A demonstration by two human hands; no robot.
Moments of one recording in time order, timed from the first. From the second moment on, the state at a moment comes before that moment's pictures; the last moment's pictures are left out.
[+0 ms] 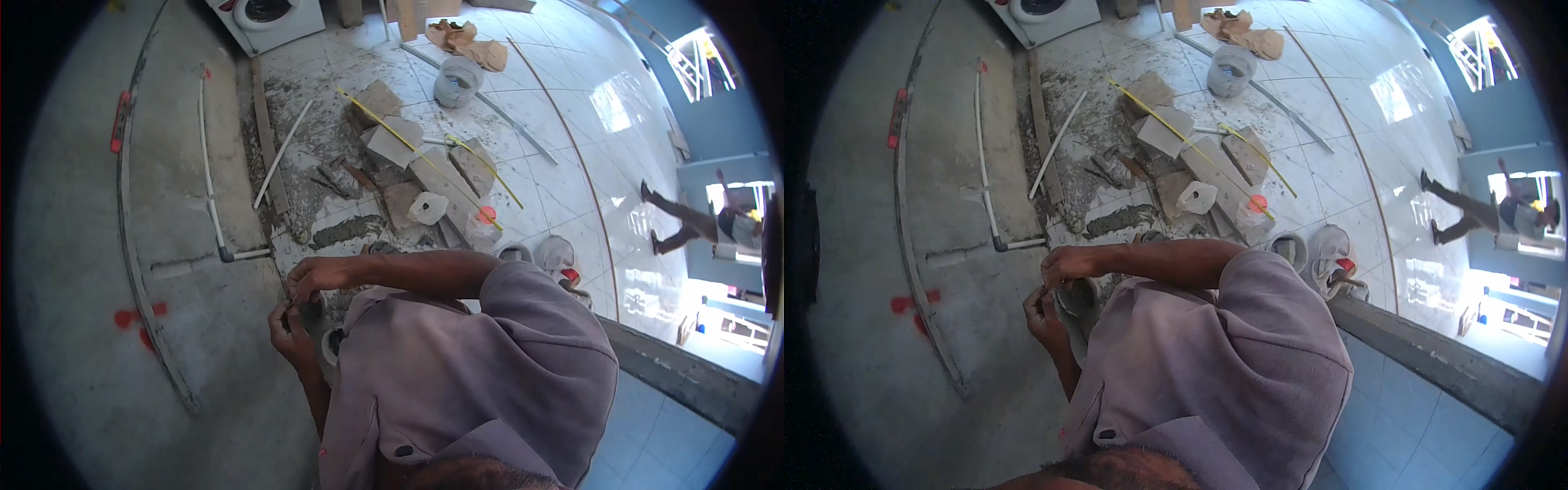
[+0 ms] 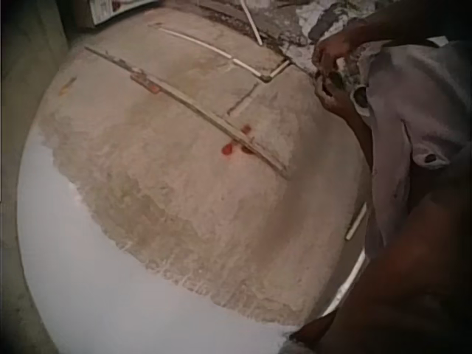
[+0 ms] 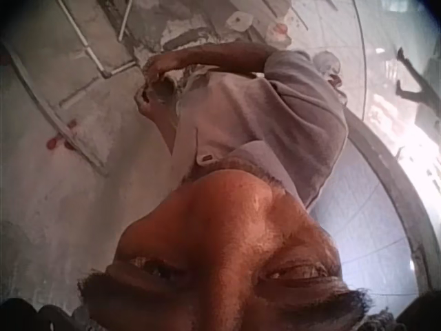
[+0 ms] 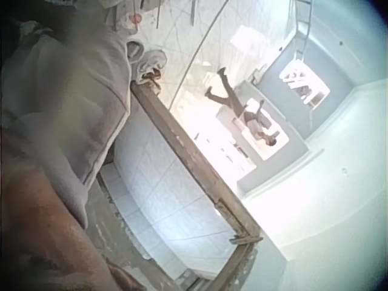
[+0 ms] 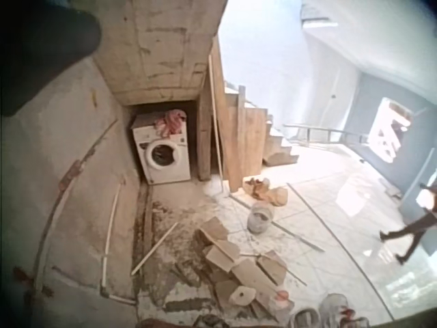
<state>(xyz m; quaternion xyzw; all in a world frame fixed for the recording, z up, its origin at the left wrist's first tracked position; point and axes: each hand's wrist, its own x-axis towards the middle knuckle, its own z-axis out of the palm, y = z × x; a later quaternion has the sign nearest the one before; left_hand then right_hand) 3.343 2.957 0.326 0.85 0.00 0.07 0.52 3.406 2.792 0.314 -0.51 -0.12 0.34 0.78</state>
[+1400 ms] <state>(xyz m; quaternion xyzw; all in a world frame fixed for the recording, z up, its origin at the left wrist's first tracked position) 3.412 2.912 0.234 0.89 -0.02 -0.18 0.41 3.407 2.682 0.330 -0.52 -0.19 0.24 0.80</state>
